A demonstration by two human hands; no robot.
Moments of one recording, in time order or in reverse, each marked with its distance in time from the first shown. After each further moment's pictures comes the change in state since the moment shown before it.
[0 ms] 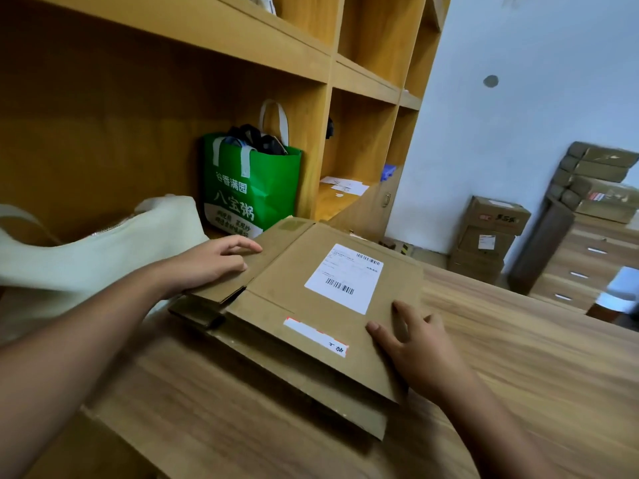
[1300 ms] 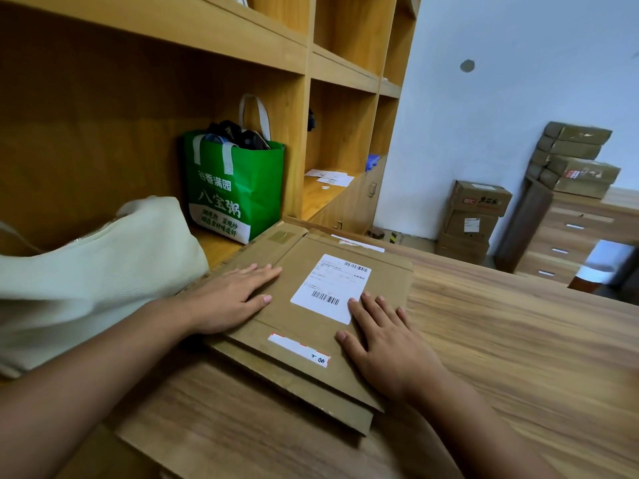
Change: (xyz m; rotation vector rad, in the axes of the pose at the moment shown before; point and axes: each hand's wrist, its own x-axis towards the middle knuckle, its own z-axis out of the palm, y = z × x) left_hand -0.005 -0.008 0.055 0.741 -0.152 0.190; right_hand 0.002 0.009 0.035 -0.422 -0.106 -0.271
